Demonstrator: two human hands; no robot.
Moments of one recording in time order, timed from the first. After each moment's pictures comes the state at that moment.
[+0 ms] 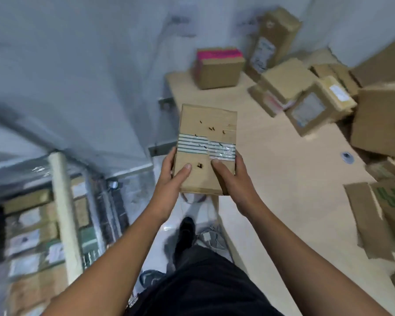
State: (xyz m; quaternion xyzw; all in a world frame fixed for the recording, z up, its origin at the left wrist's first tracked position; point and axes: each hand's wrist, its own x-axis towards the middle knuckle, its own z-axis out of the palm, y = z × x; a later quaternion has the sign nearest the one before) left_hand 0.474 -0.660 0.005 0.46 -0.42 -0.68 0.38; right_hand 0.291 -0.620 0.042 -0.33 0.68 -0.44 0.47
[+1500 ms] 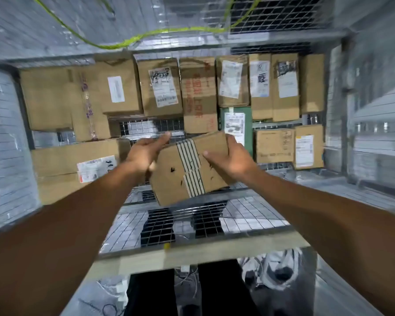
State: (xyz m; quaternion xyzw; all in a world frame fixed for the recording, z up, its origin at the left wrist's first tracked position) left_hand 0.919 -0.368 -0.407 0.66 0.39 -0.39 0.51; right_hand 0.915 -0.627 -0.388 -0.81 0.18 0.42 0.37
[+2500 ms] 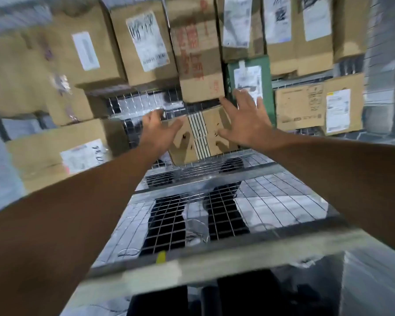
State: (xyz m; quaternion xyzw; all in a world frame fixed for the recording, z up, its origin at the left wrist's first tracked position) left_hand 0.900 -0.401 -0.516 0.80 0.24 -0.37 0.40; right_hand 0.921 -0.646 -0.496 -0.91 -0.08 0.40 0.02
